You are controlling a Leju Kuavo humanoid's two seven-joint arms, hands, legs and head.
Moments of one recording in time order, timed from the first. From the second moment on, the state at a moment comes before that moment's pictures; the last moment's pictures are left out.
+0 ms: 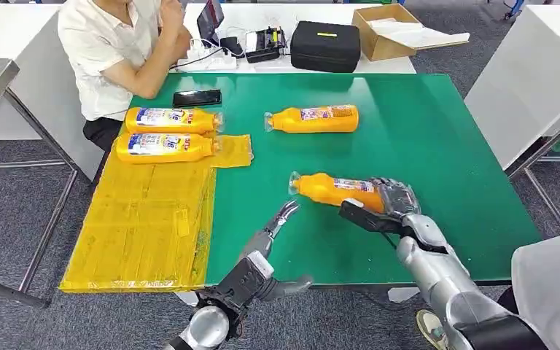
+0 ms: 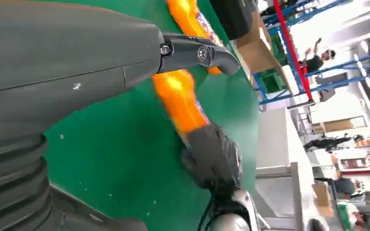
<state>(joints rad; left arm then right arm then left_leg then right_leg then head) -0.22 -0.26 -0.72 -1.12 -0.12 0.13 -0.37 -0.50 -0.23 0.35 -0.58 0.95 -0.07 -0.24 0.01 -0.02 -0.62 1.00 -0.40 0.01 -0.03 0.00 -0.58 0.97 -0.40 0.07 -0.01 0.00</state>
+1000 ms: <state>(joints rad) -0.12 -0.24 -0.62 -1.26 0.38 0.12 -0.32 -0.08 -0.08 0.24 -1.27 0.56 -0.07 -0.40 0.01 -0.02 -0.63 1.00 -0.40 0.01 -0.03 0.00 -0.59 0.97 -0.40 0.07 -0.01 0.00</state>
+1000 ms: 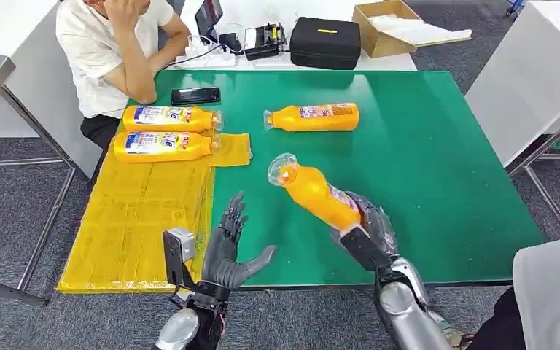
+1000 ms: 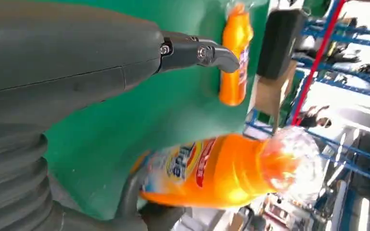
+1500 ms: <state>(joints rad) -0.12 -0.24 -0.62 -1.26 0.39 0.12 -0.31 -0.09 -0.06 0.27 -1.27 0.55 -0.07 -0.40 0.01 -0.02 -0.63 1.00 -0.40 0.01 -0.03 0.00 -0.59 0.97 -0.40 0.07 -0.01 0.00</state>
